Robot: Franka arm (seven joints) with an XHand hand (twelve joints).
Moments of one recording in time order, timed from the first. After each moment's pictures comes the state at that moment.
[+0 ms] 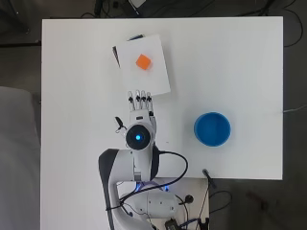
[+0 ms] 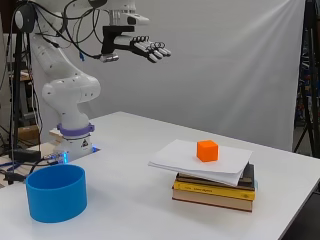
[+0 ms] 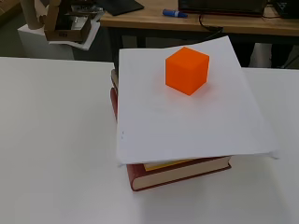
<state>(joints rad) 0.00 -0.78 0.00 -2.36 0.00 1.58 -0.91</state>
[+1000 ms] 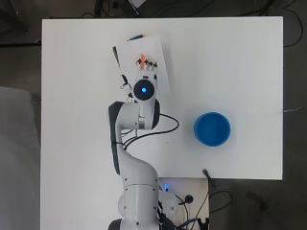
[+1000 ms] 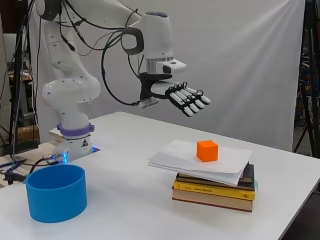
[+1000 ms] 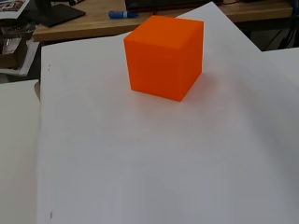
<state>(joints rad) -0.01 -0.27 0.00 -2.32 0.06 2.10 -0.74</state>
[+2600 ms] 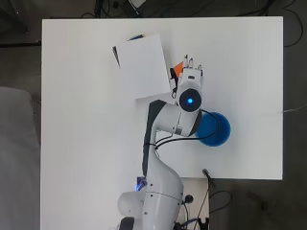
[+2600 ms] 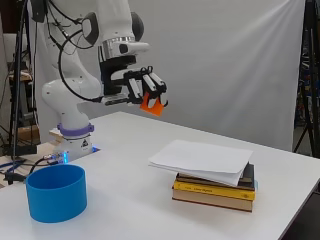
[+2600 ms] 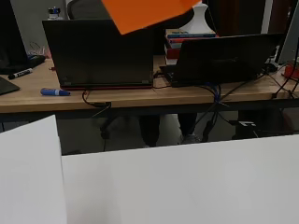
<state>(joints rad) -0.04 -0.28 -0.27 -2.24 -0.06 2.23 -0.92</state>
